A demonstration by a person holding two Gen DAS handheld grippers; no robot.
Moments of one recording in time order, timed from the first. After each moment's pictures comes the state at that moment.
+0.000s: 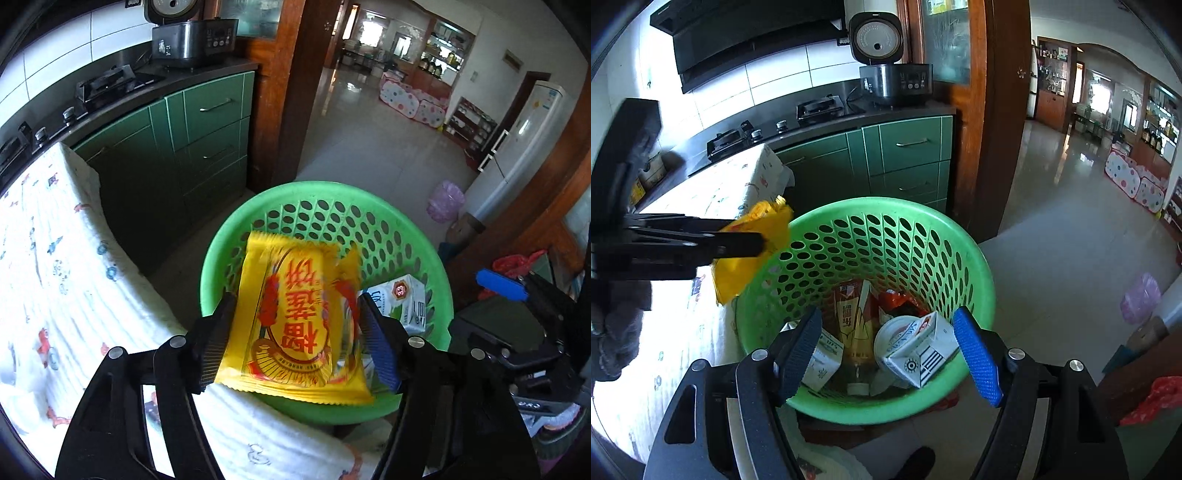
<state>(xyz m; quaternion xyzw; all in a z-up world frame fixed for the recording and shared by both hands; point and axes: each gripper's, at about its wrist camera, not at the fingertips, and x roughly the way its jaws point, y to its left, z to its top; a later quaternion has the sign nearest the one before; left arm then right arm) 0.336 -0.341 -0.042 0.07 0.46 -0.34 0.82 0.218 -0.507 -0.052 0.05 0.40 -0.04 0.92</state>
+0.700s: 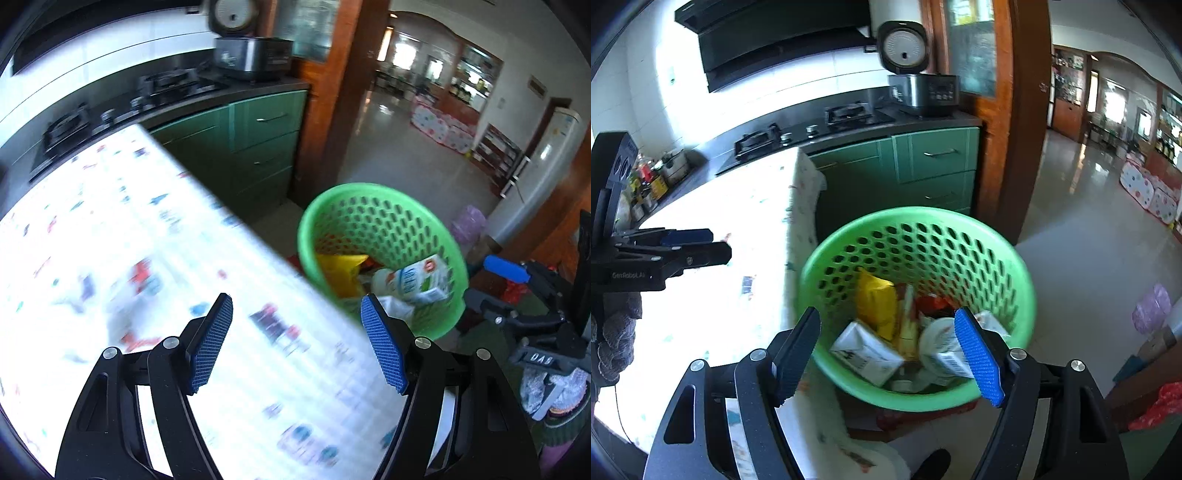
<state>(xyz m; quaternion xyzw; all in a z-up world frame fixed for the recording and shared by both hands) 0.295 -0.219 -0.014 0.04 0.44 -0.27 0.85 0.209 -0.441 -0.025 0.04 0.38 0.01 0.92</state>
